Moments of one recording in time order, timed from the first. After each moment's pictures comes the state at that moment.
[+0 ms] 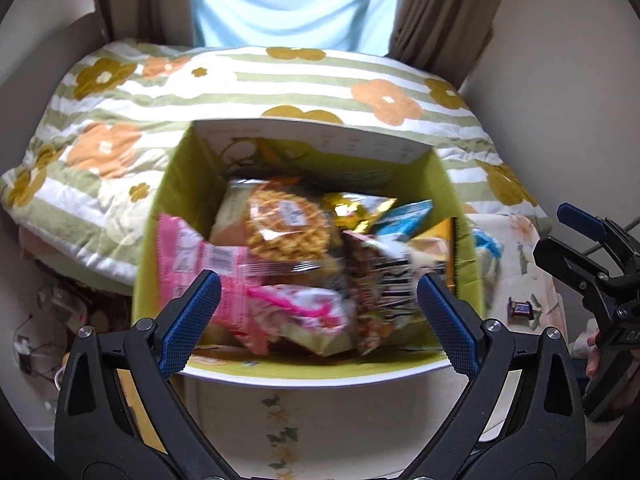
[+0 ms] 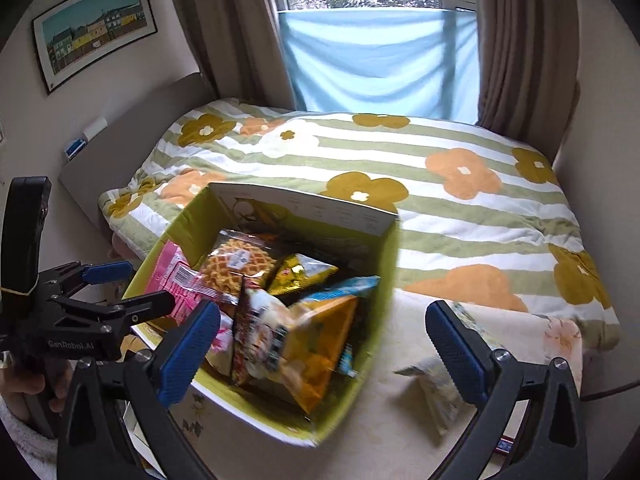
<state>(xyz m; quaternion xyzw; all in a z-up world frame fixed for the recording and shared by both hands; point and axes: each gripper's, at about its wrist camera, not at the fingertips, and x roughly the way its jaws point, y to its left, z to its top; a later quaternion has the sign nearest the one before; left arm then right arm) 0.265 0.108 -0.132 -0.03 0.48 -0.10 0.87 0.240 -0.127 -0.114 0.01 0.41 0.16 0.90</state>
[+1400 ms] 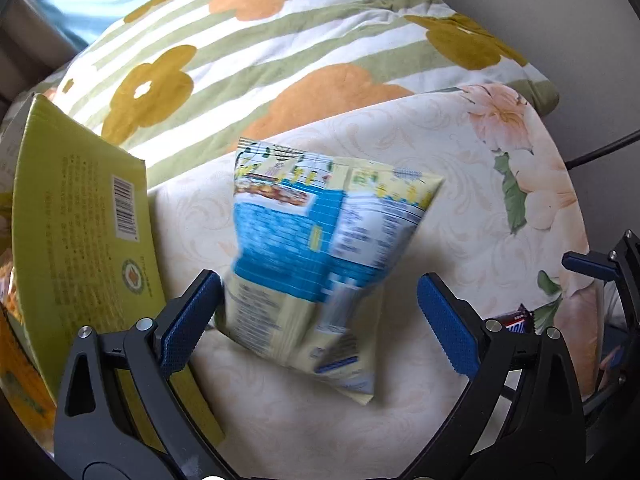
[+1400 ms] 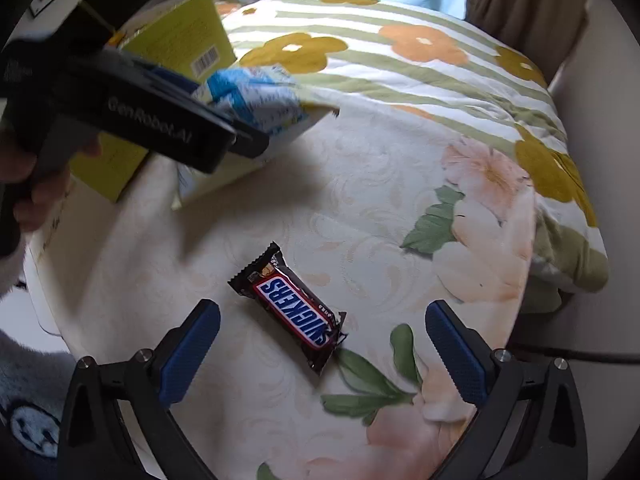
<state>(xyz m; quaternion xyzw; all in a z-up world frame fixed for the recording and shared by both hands) 0.331 -0.214 -0.288 0.14 0.61 -0.17 0.77 0.205 -0.330 -0.294 -0.09 0.56 0.19 0.80</state>
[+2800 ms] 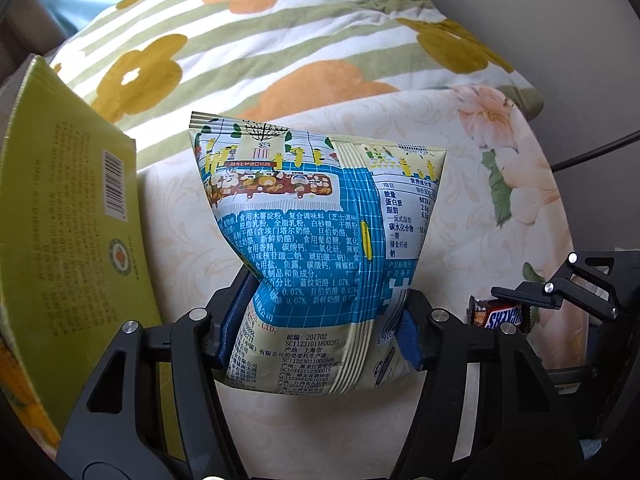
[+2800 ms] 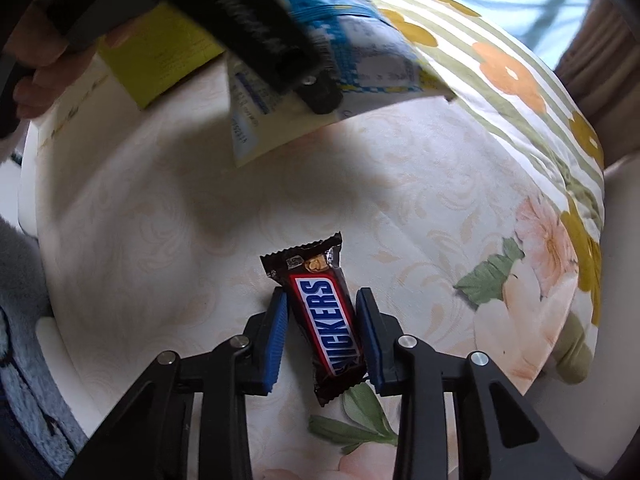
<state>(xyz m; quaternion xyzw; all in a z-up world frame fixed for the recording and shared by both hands) 0.325 -0.198 -0.285 0.10 0.61 -0.19 0.76 0.210 -0.305 -0.308 -0.21 0.56 0.27 0.75</state>
